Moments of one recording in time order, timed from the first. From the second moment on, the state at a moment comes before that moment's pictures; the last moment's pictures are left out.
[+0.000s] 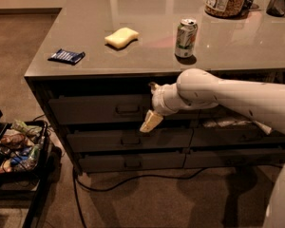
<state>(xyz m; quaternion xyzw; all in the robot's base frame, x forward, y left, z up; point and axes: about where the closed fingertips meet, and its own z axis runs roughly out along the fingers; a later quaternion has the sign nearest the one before) 0.657 -0.028 0.684 -0.63 0.68 0.04 0.38</state>
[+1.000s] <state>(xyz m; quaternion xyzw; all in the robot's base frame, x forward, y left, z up) 0.676 -0.038 0.653 -0.59 0.70 0.04 0.40</state>
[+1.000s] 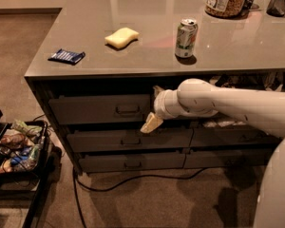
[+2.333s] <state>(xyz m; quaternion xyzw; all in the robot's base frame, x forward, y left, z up) 0.667 -0.053 0.649 -0.58 0.71 0.03 0.39</state>
